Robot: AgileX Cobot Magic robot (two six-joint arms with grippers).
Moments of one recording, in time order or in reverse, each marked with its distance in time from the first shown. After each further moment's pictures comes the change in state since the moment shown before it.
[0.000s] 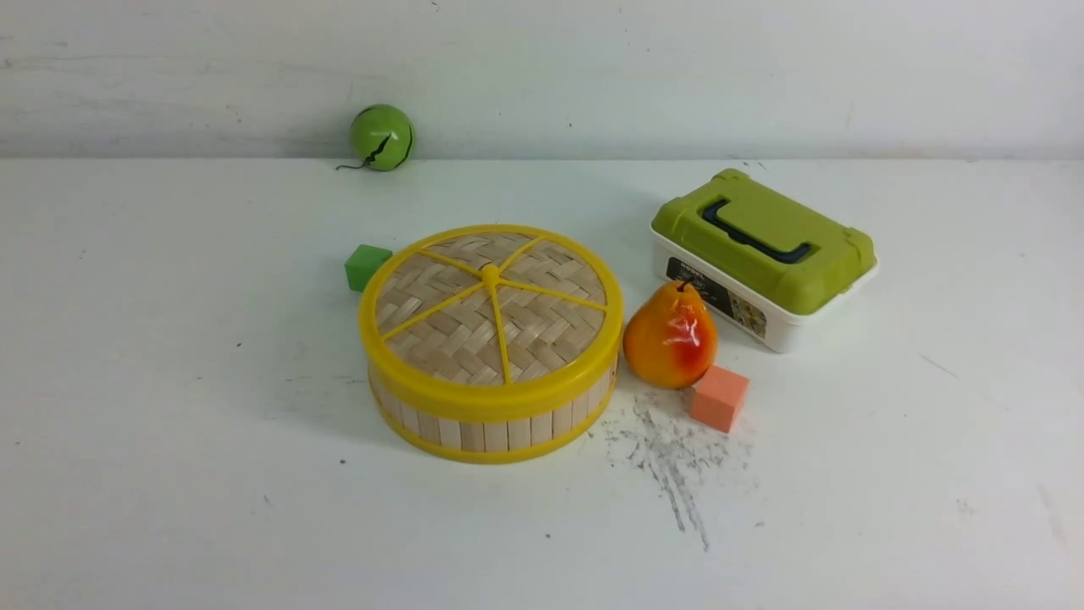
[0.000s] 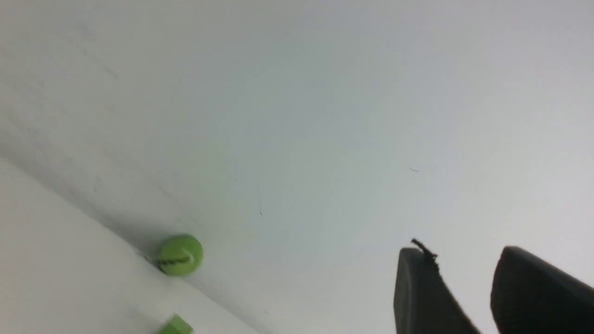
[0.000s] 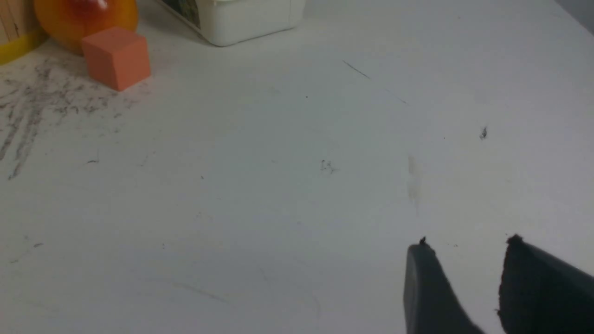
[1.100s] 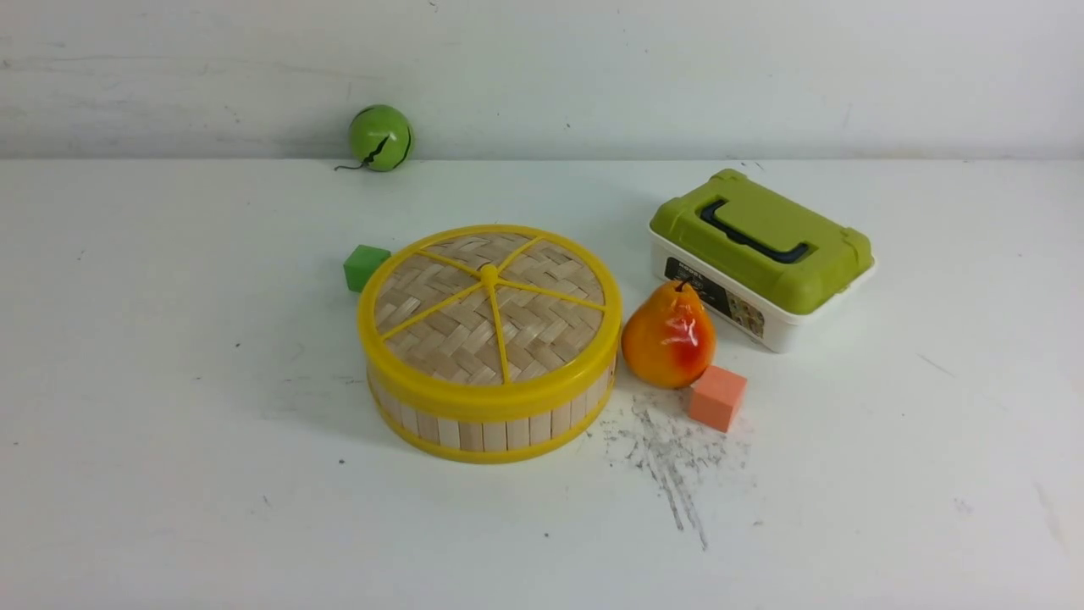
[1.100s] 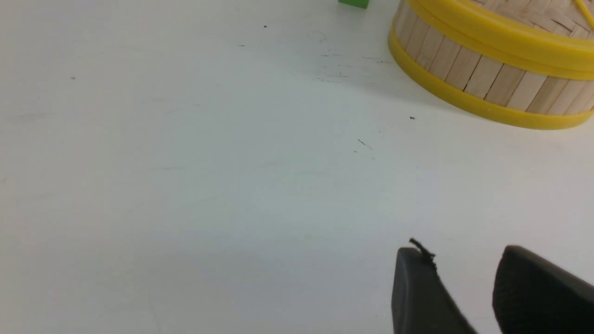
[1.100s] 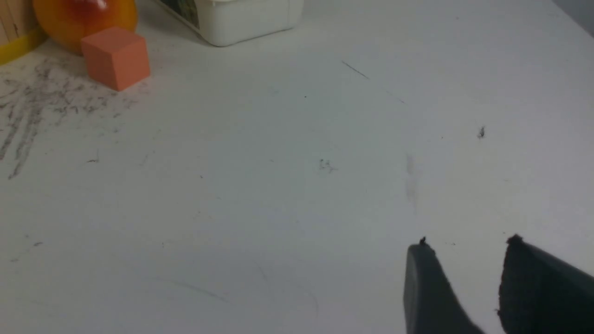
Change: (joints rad) right arm 0.000 0.000 0.000 0.000 0.000 0.000; left arm 0.000 0.000 0.038 0.236 0.675 0.387
